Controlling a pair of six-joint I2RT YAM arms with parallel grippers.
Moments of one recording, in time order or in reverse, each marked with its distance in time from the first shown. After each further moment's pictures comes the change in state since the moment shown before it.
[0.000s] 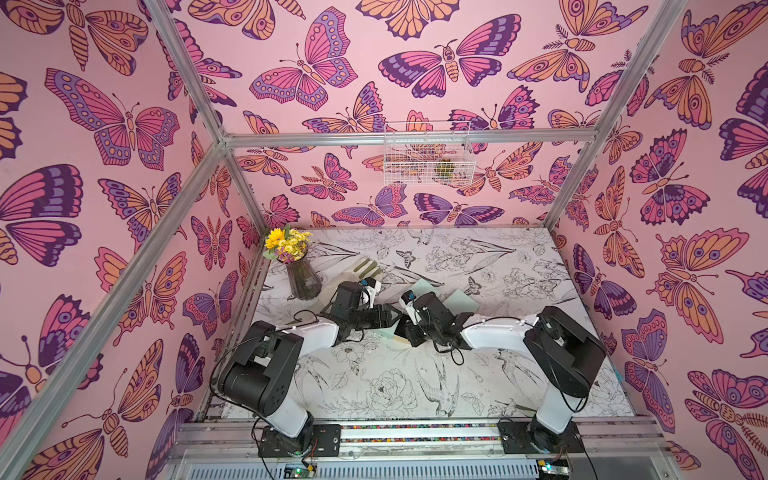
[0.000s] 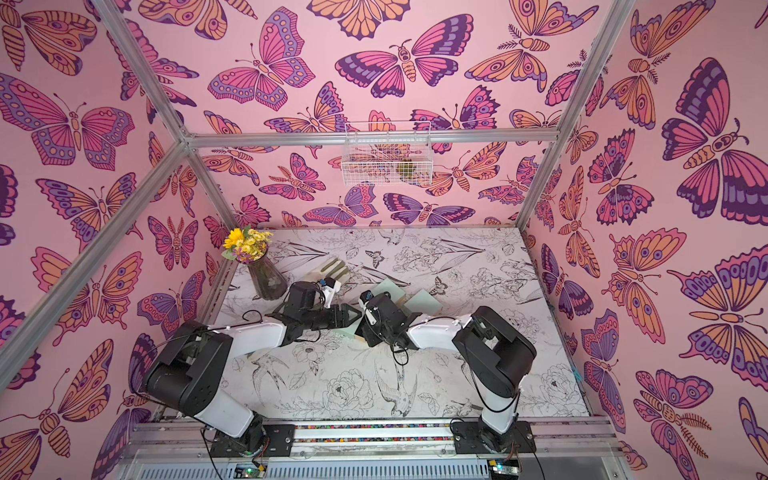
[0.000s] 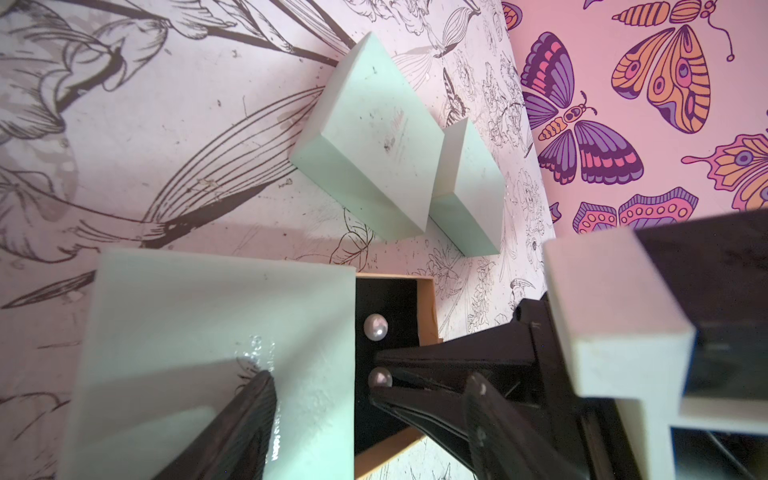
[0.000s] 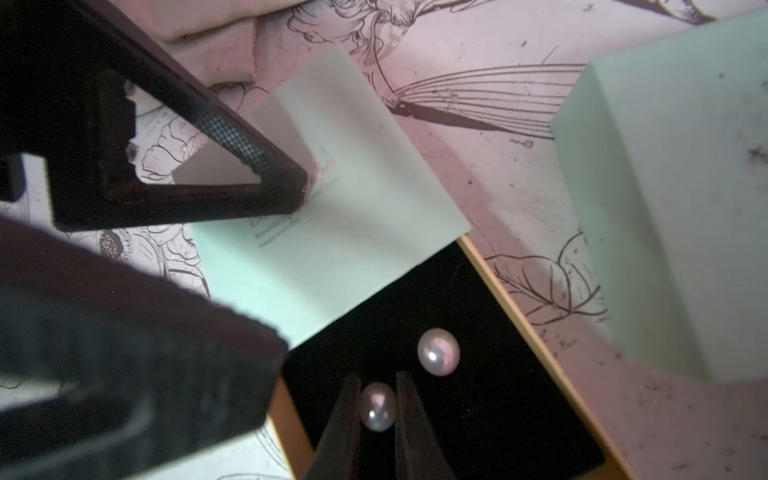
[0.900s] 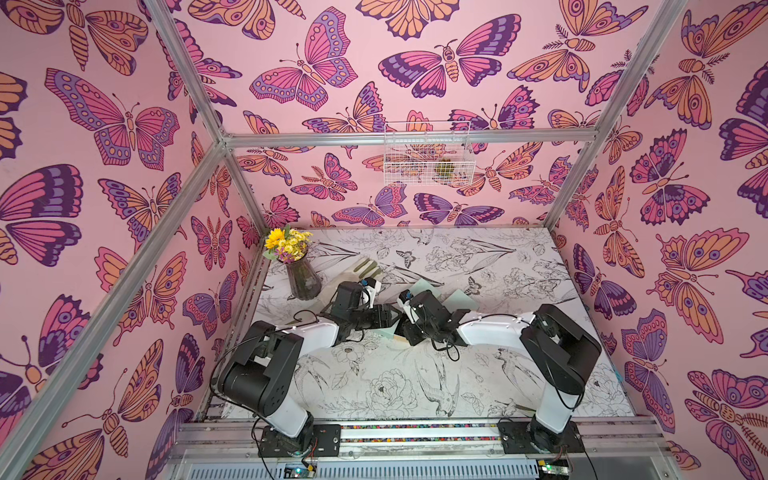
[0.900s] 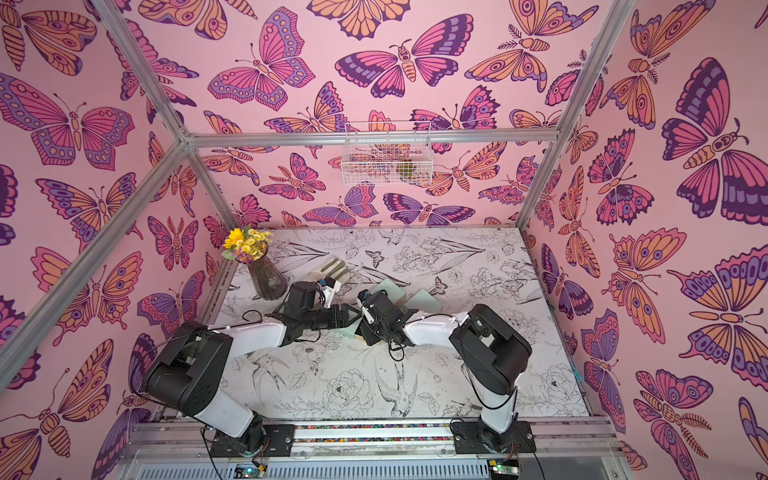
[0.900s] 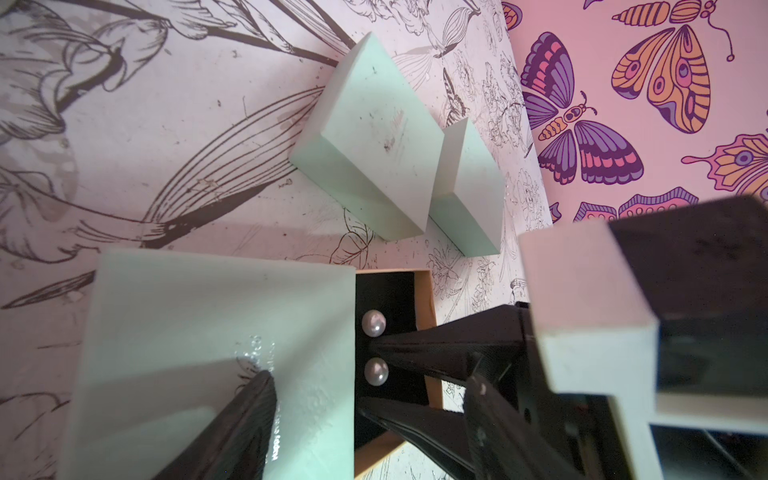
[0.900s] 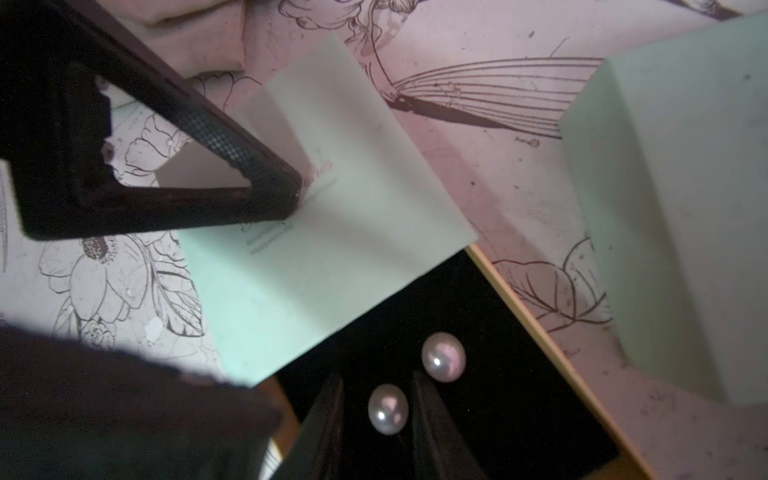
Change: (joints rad) left arm 0.000 0.000 0.000 0.000 0.000 0.000; right arm 0.000 0.015 0.048 -0.068 0.008 -0.001
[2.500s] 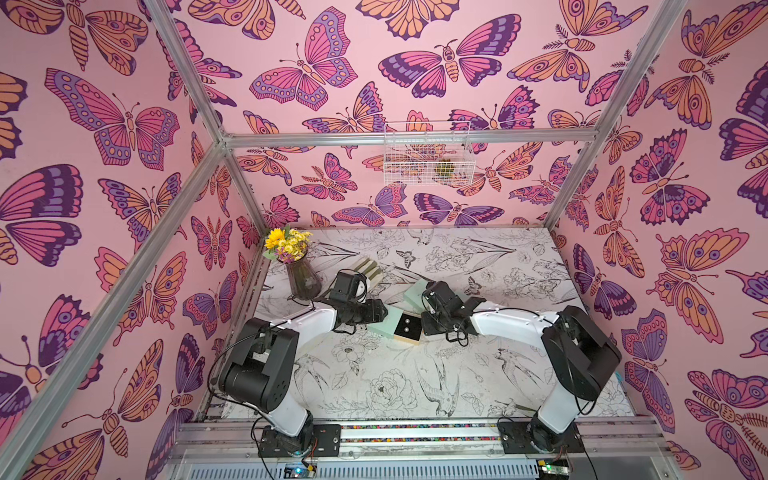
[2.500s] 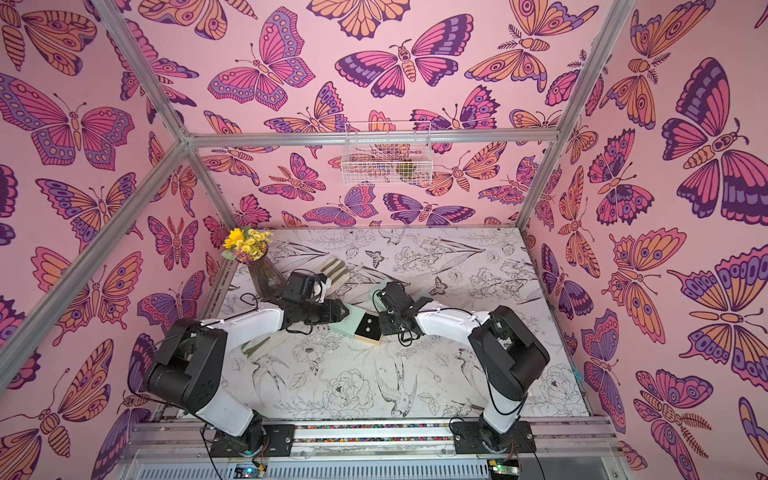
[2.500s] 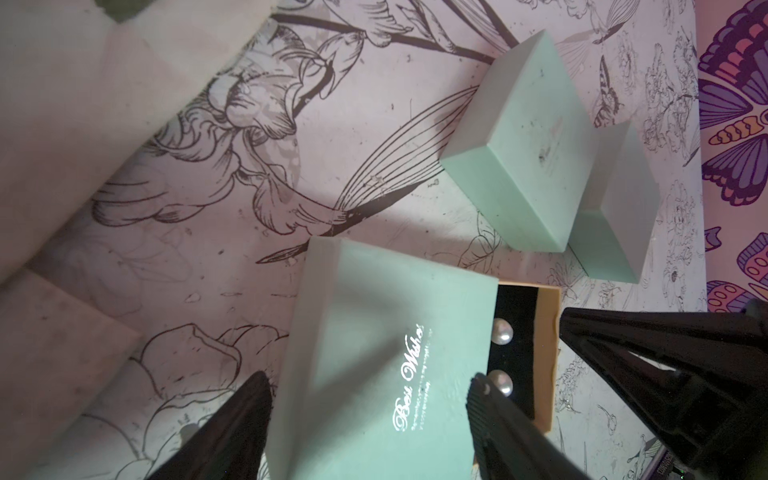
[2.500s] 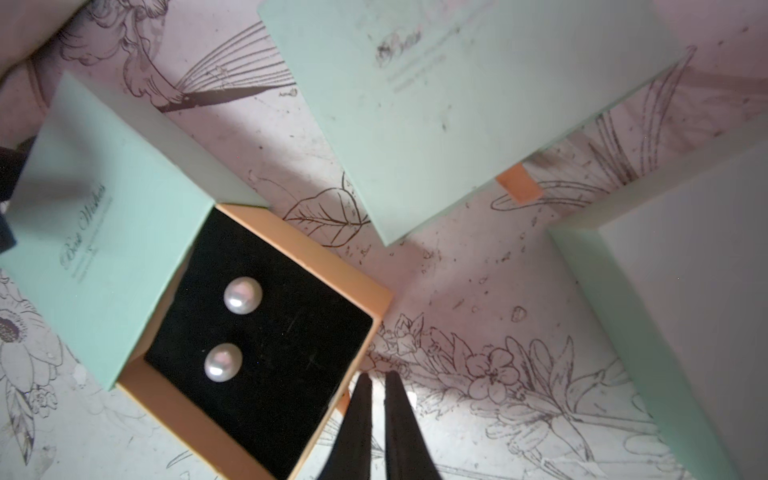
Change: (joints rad) left arm 0.053 0.027 0.176 -0.403 -0.211 0.122; right arm -0.100 -0.072 0.043 -0.291 0.077 0.254
